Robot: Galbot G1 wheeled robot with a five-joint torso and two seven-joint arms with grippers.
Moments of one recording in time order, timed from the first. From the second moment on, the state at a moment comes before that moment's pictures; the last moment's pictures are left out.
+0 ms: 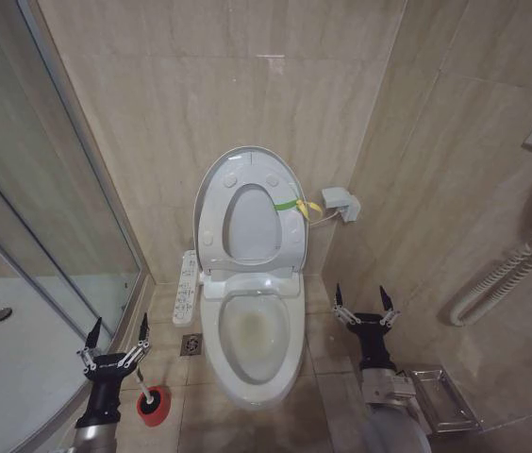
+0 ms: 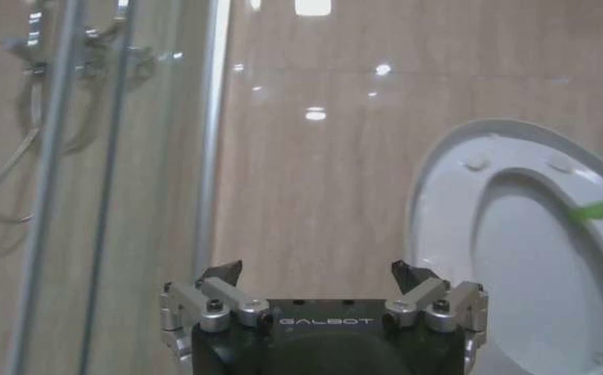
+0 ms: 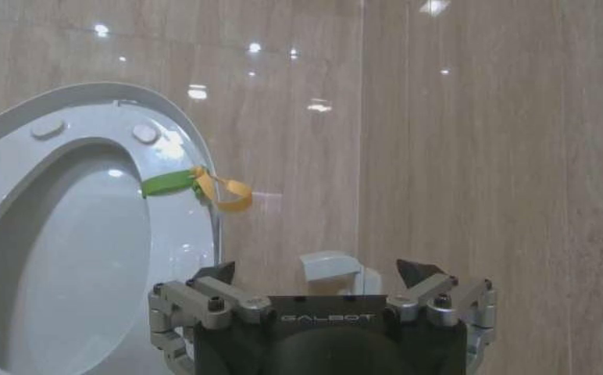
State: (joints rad) left arm 1.70 -1.26 -0.60 -2.03 -0.30 -0.51 -0.16; right arm -1.48 1.46 0.51 2.00 0.02 0.29 0.21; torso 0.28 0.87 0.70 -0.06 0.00
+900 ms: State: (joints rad) left arm 1.70 -1.36 -0.77 -2.04 -0.38 -0.42 -0.02; right arm -1.48 1.46 0.51 2.00 0.02 0.29 0.21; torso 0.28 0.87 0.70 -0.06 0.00
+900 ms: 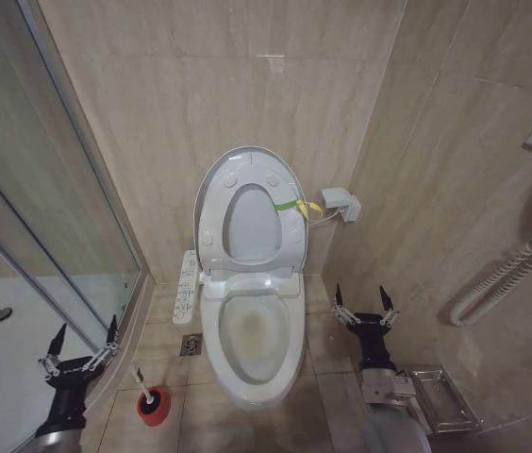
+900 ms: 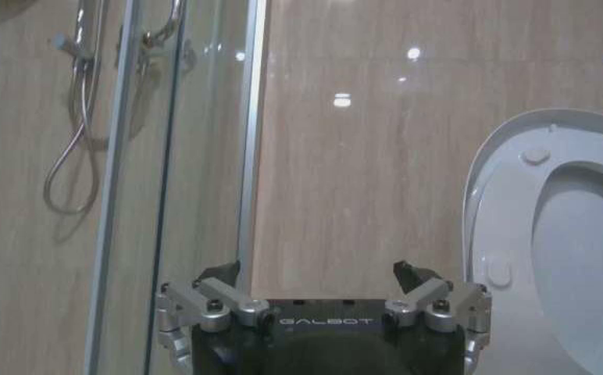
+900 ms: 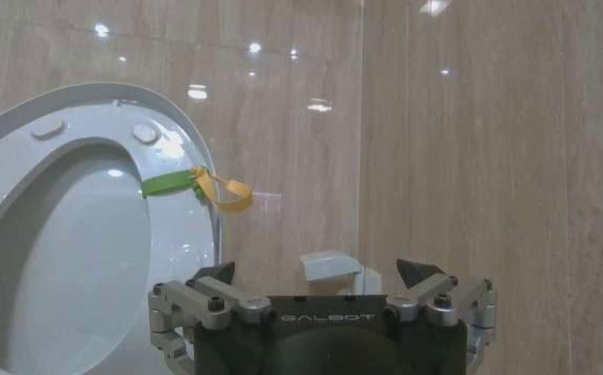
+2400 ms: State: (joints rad) left arm 1.74 -1.37 -0.60 -2.13 -0.18 -0.37 -0.16; right arm -1.48 1.46 0.51 2.00 0.02 0.29 0.21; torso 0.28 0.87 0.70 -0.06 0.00
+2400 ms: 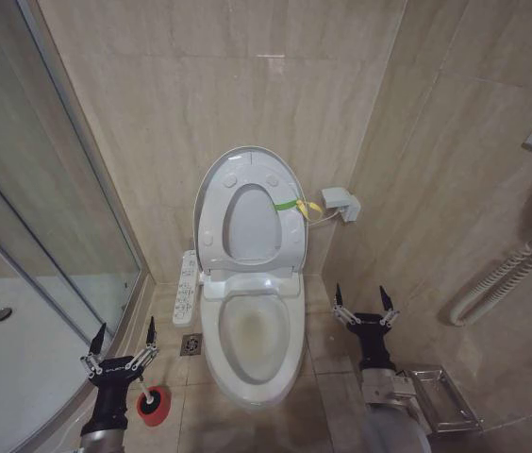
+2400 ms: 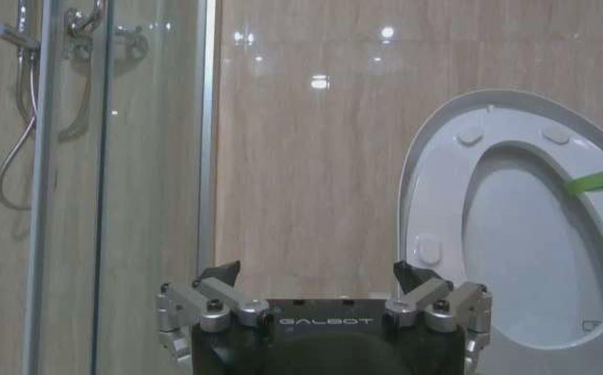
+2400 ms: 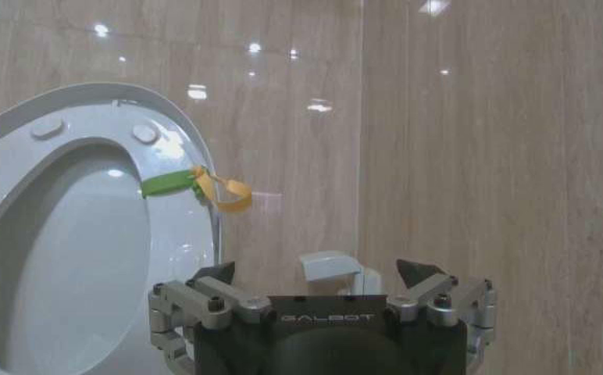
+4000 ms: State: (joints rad) left arm 1.73 -1.37 -0.60 -2.12 -0.17 -0.39 -0.13; right arm -1.48 1.46 0.51 2.00 0.02 0.29 0.21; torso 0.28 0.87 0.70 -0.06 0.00
